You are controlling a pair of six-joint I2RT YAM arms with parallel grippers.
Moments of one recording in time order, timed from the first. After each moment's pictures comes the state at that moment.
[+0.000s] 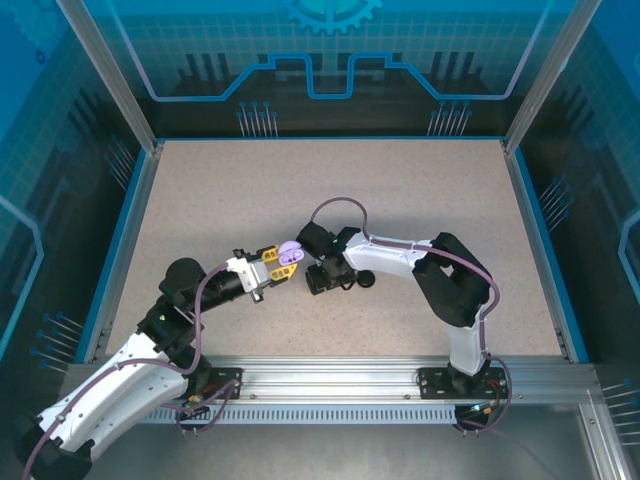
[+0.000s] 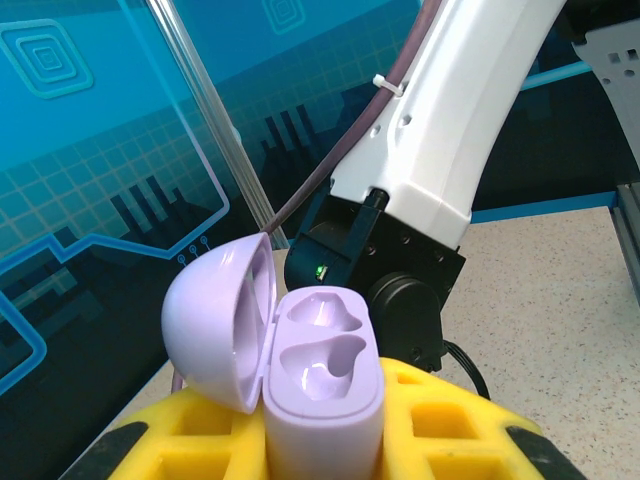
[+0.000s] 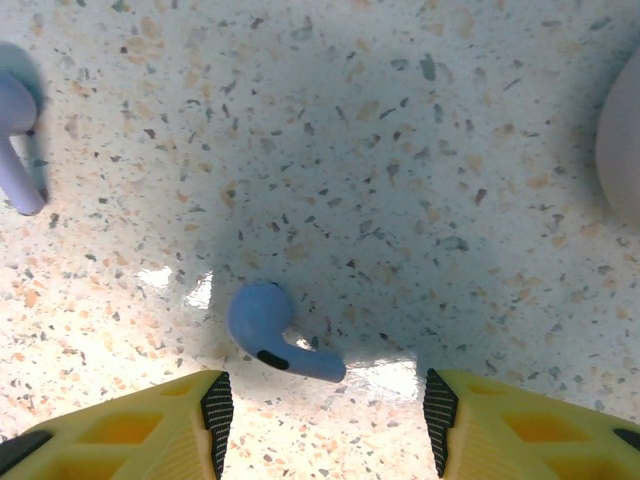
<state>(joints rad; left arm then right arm) -0.59 0.58 0.48 0.15 0.47 0.36 0.88 1.94 1.32 -0.72 0.02 0.50</state>
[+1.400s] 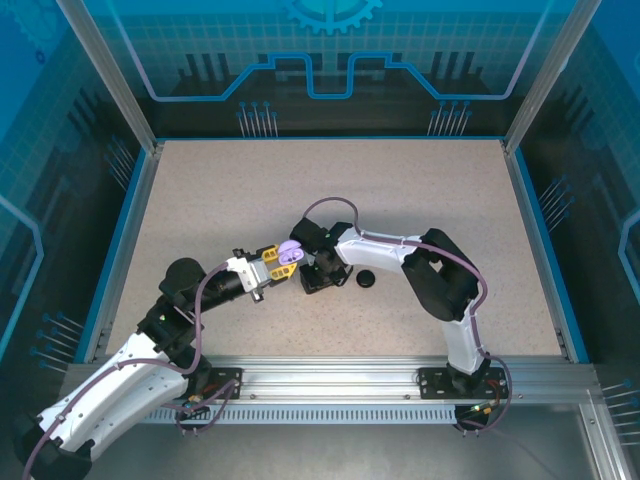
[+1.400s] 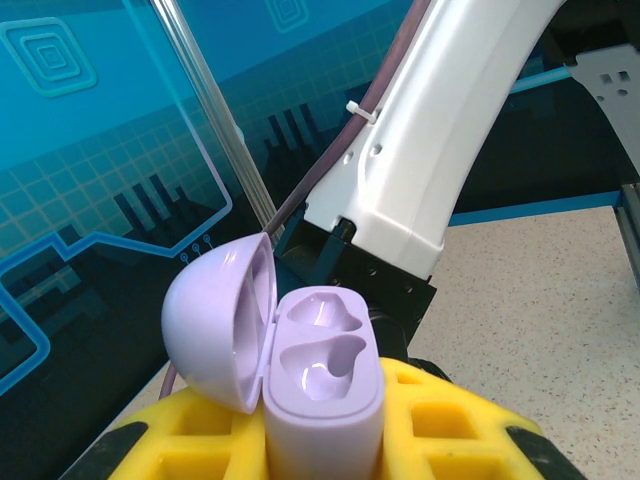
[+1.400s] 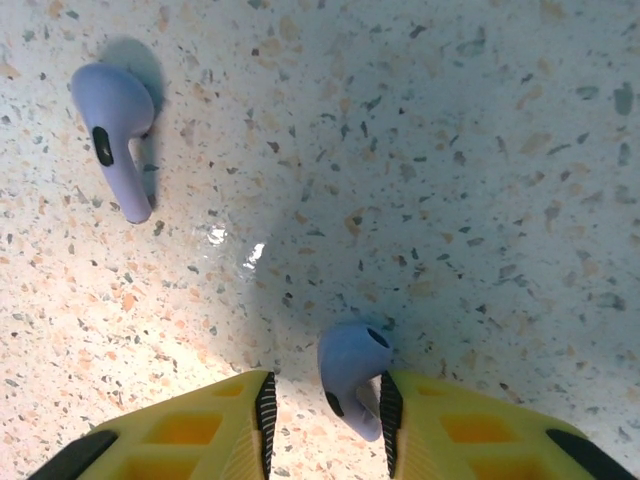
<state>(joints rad) -0.59 0.58 0.48 0.15 0.46 0.36 0.87 2.02 1.41 -0.76 -0.11 0.45</state>
